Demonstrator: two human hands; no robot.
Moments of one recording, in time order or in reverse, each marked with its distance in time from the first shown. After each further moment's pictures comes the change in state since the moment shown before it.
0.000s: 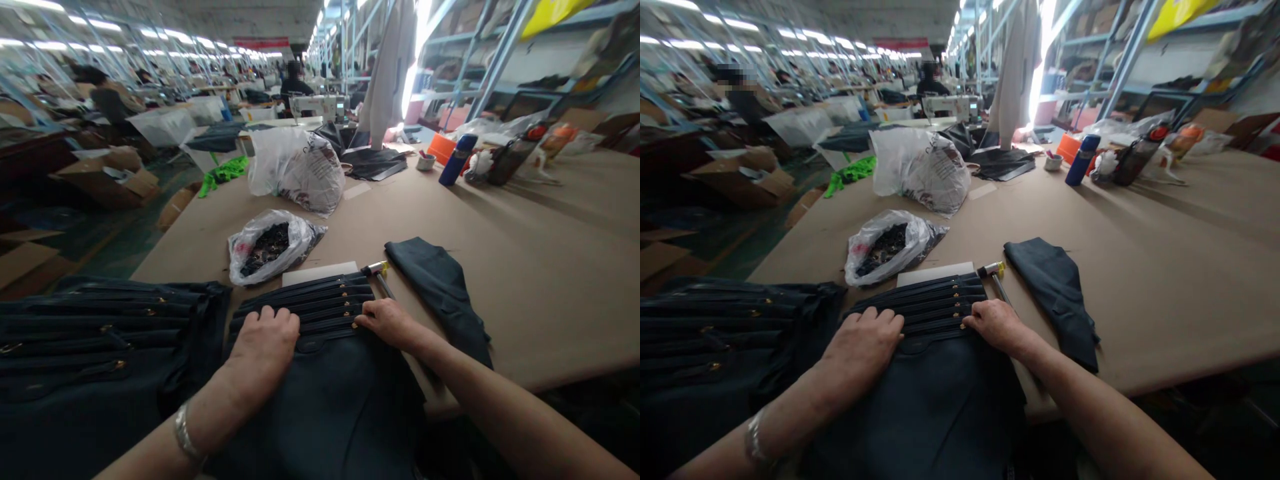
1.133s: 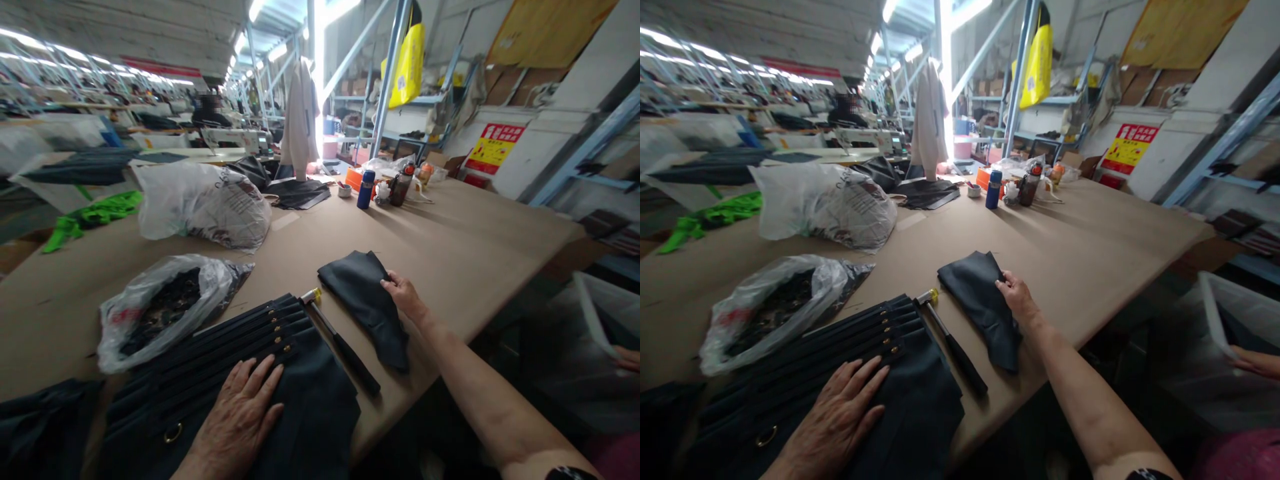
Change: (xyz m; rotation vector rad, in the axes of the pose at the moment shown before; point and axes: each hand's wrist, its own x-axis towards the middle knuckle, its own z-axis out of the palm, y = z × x) left_hand 0.042 0.037 0.086 -0.042 0.740 0.462; right_hand -0.043 0.166 -0.092 0.383 0.697 0.257
